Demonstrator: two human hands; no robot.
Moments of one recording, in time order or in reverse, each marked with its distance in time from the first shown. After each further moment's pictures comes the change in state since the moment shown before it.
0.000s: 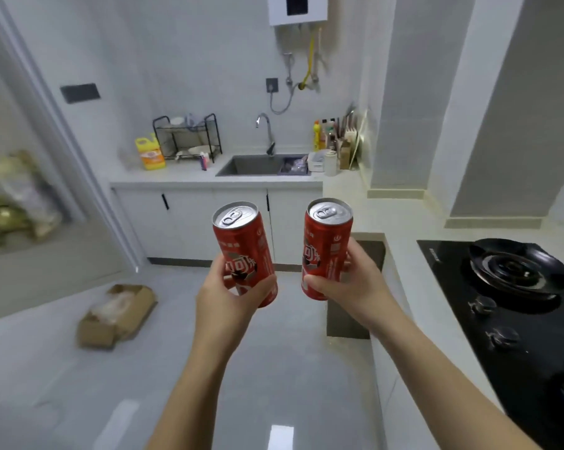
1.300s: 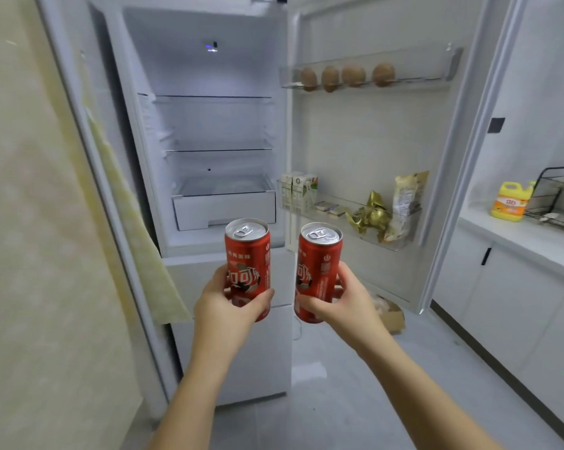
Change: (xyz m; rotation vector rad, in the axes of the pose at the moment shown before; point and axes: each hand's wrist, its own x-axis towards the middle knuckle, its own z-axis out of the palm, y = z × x) left_hand -0.077 -0.023 -0.247 0.340 1.229 -0.188; right_hand 0.018 -0.141 0.336 0.336 -1.097 -0.433
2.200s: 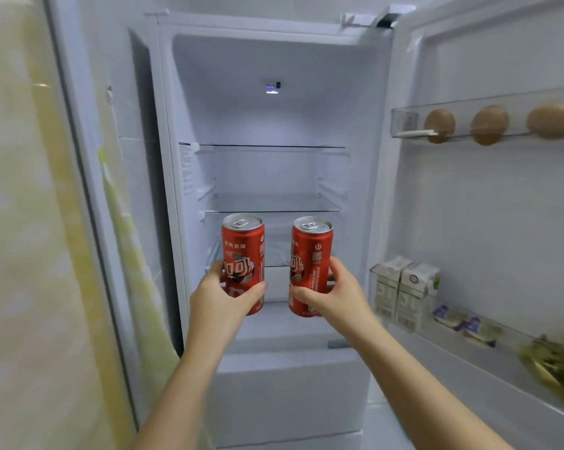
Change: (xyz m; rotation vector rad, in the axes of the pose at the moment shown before) left_hand 0.350 -0.076 -0.048 0.082 0.135 0.065; right_hand 0.332 -0.024 0.172 0.072 -0.056 -0.101
